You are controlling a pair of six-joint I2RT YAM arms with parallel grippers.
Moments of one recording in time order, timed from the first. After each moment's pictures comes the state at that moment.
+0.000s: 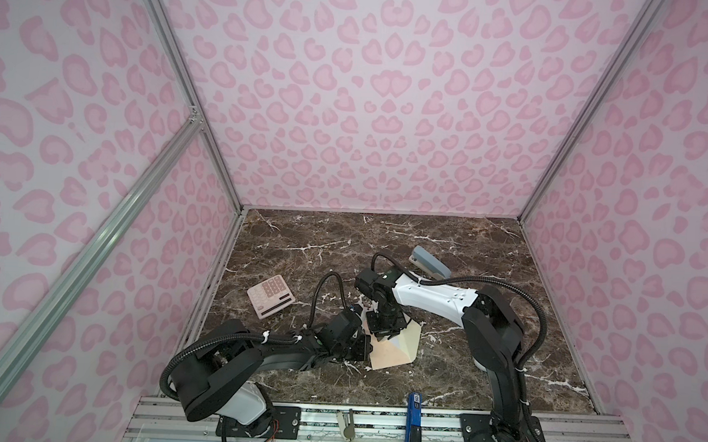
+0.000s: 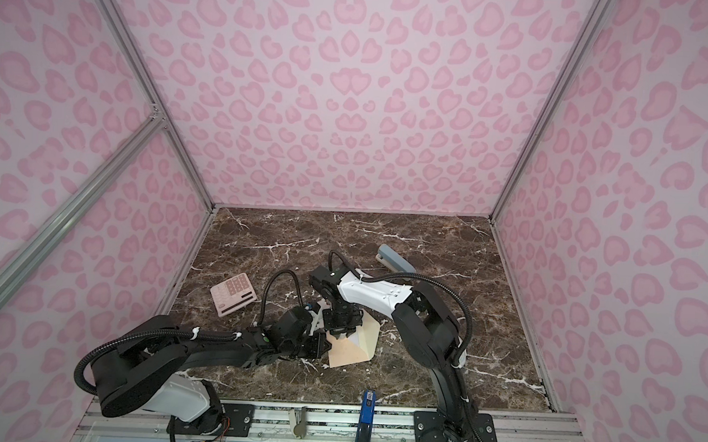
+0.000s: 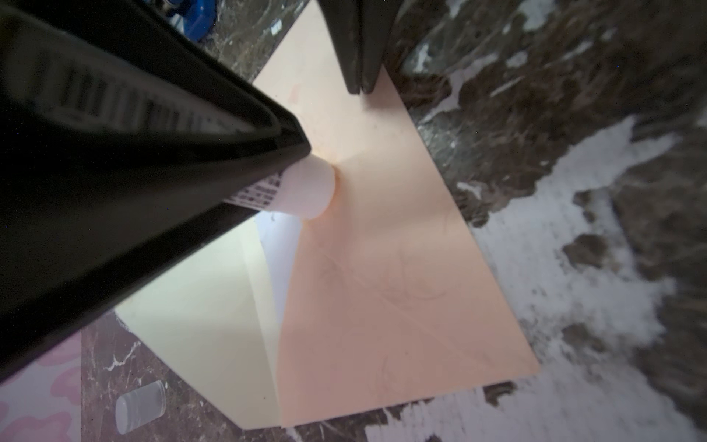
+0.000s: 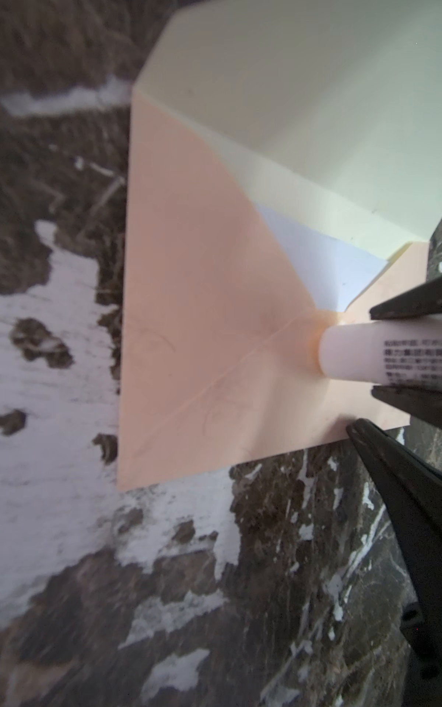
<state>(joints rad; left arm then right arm) -0.87 1.48 0.47 0.15 0.20 -0.81 0.89 2.06 1.56 -1.14 -0.14 0.64</state>
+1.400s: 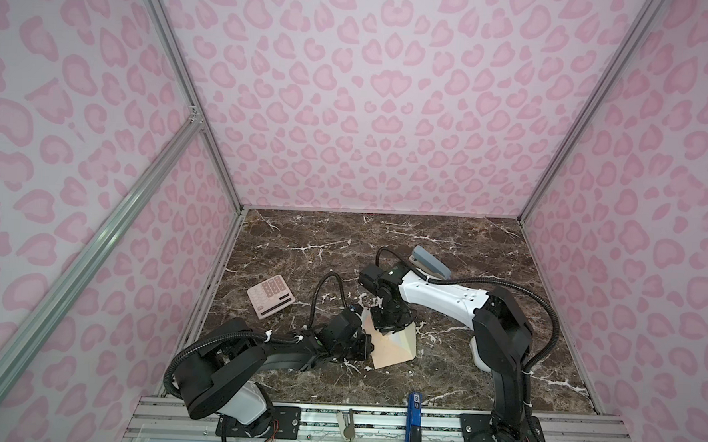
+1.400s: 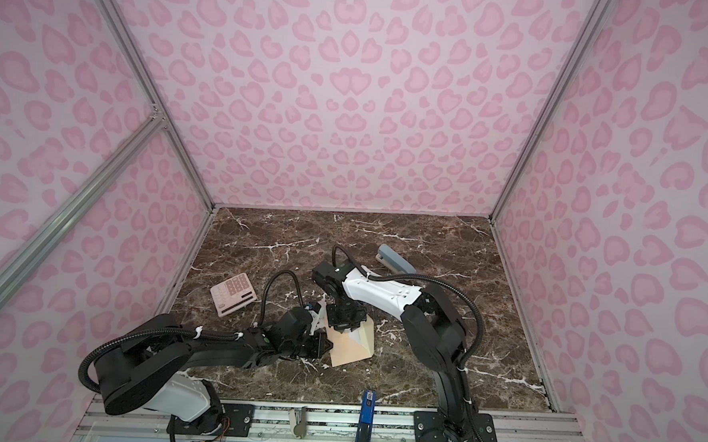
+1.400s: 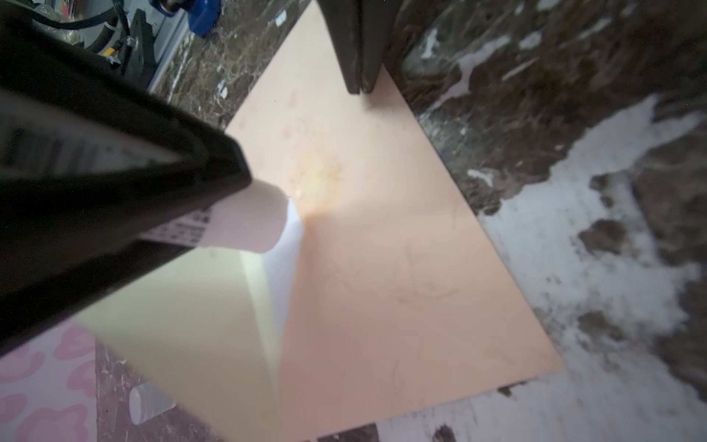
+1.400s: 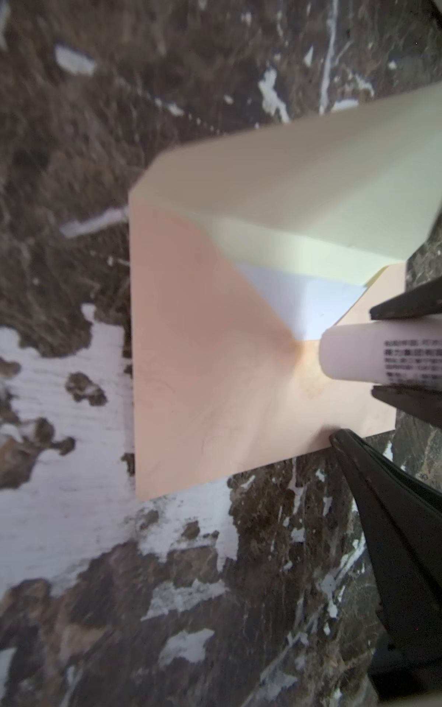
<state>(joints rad) -0.87 1.50 0.46 0.20 0.21 -0.81 0.85 1.99 1.55 -1.17 -0.07 0.64</state>
